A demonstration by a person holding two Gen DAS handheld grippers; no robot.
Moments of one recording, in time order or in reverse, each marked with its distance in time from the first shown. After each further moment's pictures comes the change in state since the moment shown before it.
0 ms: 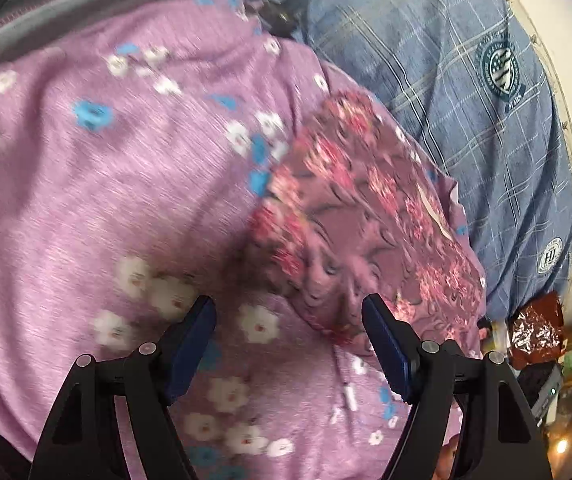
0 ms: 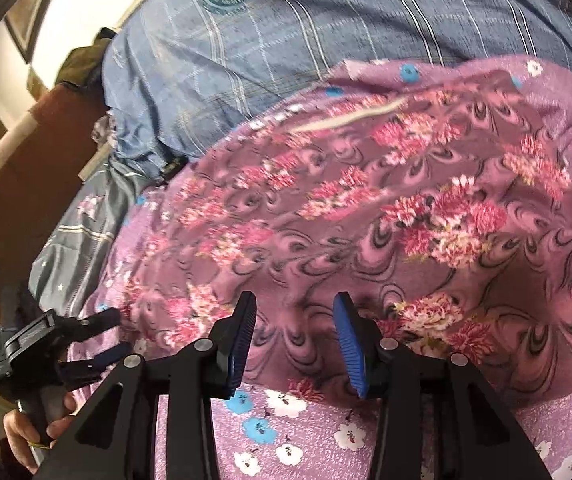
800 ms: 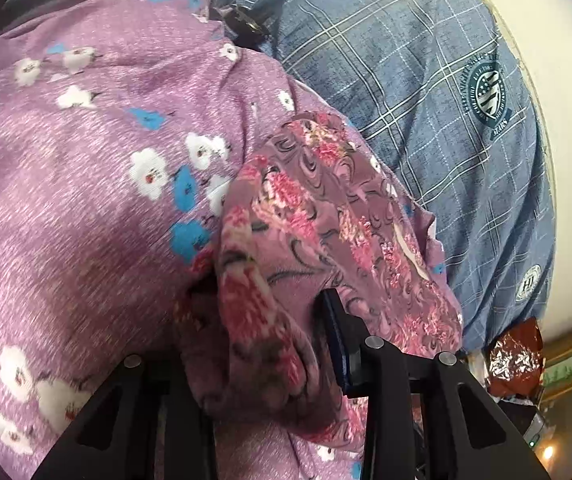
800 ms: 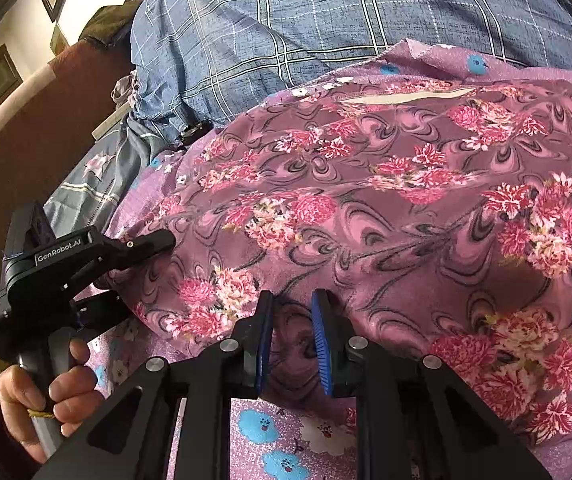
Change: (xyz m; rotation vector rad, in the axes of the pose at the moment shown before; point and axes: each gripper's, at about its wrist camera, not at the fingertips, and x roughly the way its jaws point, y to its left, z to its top) left arm 0.067 -0.008 0.023 -0.011 -0.113 -0.141; right arm 0.048 0.032 -0.013 -0.121 0.053 0.026
